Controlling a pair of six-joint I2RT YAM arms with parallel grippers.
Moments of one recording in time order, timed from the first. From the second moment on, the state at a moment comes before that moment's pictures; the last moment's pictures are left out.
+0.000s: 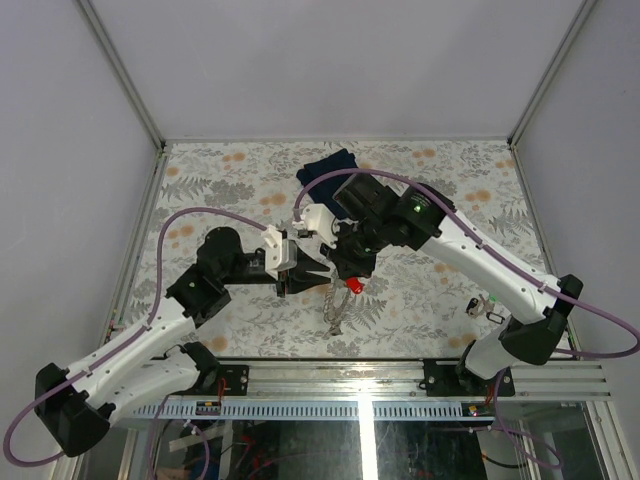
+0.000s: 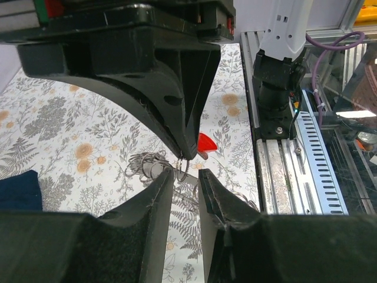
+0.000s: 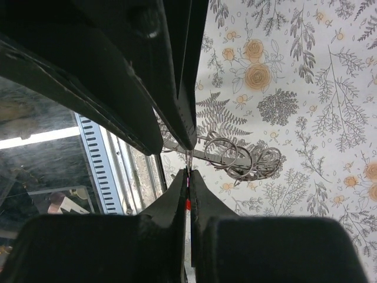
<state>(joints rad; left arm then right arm) -0.70 0.86 0.69 0.12 0.82 0.16 0.95 1.55 1.77 -1.28 -0.33 -0.32</state>
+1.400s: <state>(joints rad) -0.70 0.92 0.71 0.14 0.85 0.18 0.96 1.50 1.73 -1.21 -0.36 -0.31</state>
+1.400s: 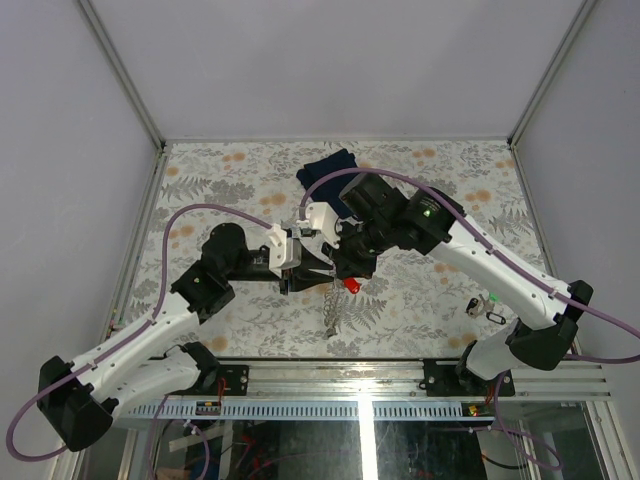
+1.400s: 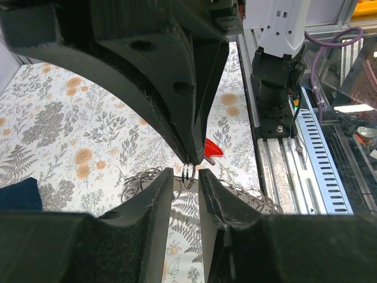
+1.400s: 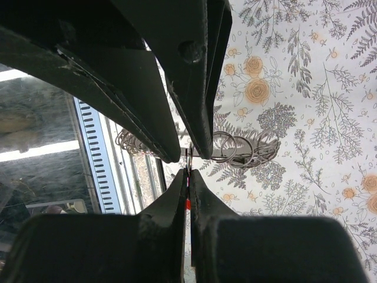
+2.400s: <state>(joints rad) -0.70 0.94 0.72 0.11 0.87 0.20 0.96 1.50 1.71 -1.19 -0.38 -0.30</state>
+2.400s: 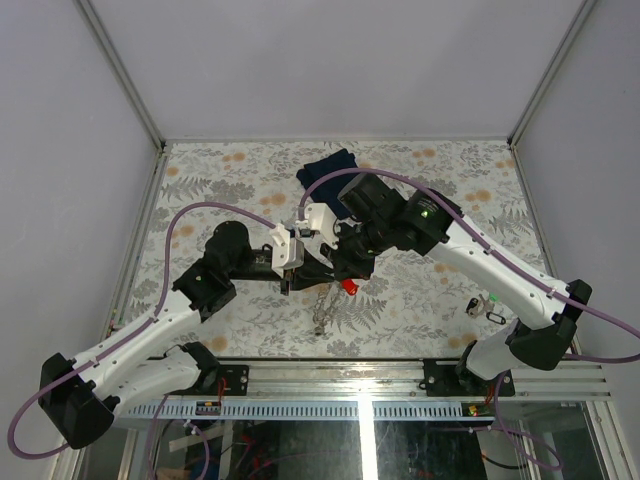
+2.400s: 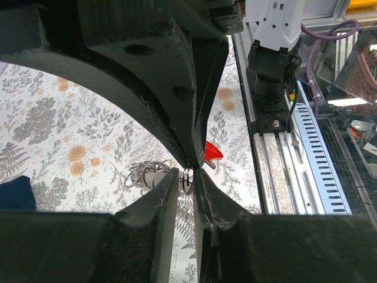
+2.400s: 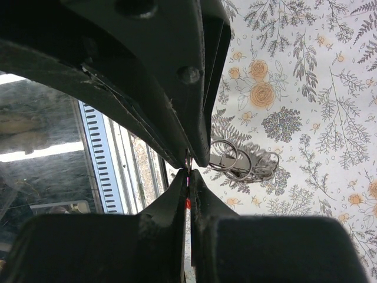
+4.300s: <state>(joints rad) -0.70 0.83 0.47 0.56 0.68 -0.10 0.96 1.27 1.62 -0.91 -0.26 -0.21</state>
